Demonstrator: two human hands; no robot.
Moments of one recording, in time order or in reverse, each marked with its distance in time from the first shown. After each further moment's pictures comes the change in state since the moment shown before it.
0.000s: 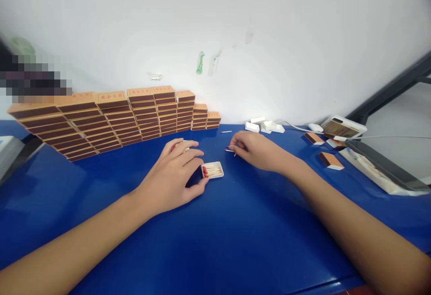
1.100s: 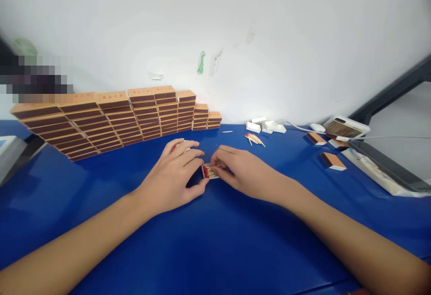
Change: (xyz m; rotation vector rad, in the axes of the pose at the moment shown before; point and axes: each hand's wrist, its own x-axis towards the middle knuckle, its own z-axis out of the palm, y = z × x) left_hand 0.000 0.001 0.000 -0.001 0.002 0.000; right_hand -0.024 -0.060 0.016 0.139 -0.014 -0.231
